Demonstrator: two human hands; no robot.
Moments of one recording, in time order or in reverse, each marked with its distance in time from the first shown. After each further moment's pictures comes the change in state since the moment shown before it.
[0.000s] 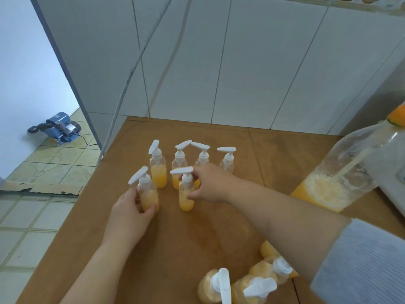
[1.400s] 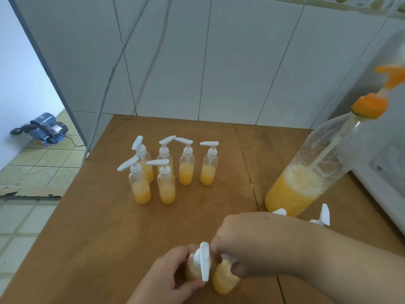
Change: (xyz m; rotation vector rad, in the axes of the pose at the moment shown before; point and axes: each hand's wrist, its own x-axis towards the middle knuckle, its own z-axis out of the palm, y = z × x) left_hand -0.115 0.024 0.034 -0.250 -0.610 0.355; right_hand -0.145 -0.026 -0.021 -0.579 -0.482 -0.220
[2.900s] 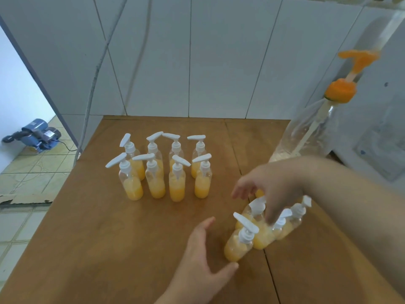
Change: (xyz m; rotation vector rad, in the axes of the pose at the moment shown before) left_hand 0.019 0.010 0.072 -0.017 0.088 0.016; right_hand -0.037 0.069 -0.010 0.324 -0.128 0.401
